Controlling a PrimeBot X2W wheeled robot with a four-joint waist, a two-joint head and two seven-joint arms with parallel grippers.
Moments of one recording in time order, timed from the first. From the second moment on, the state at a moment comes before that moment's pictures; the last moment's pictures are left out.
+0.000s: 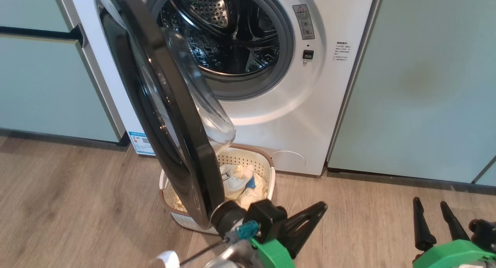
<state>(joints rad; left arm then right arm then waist) -0.21 0.08 -0.73 -0.05 -0.36 -0.04 0.03 -0.05 -0.13 0.10 0.44 0.40 0.13 -0.25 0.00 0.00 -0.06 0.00</state>
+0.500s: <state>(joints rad) -0.21 0.08 -0.75 0.25 -0.33 -0.03 -0.11 -0.05 -0.13 0.10 0.44 0.40 0.13 -0.25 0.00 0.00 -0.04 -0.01</state>
